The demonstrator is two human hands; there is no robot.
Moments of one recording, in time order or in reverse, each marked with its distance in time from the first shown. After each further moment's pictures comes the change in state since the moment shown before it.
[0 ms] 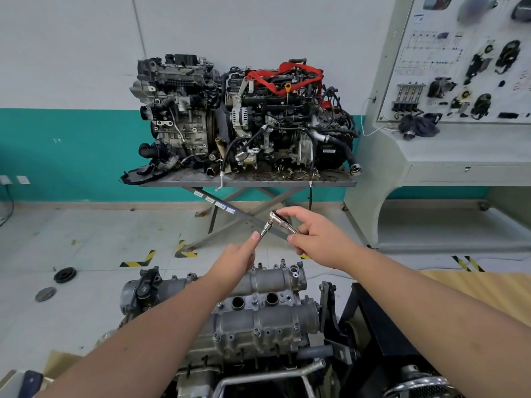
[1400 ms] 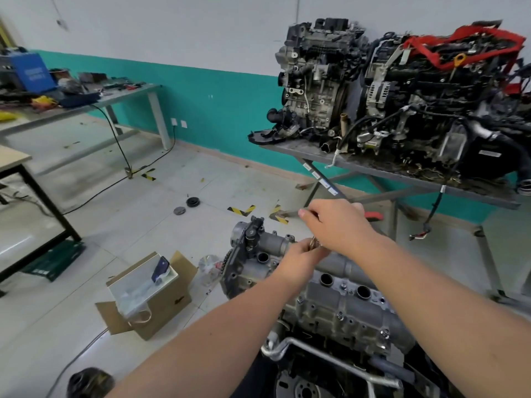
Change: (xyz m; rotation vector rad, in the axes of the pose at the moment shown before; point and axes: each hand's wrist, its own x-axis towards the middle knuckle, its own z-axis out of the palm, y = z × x) left_hand -0.067 -0.042 -0.015 -0.292 0.321 -0.082; right_hand 0.065 -0.077 0.126 -0.641 -0.104 -0.271
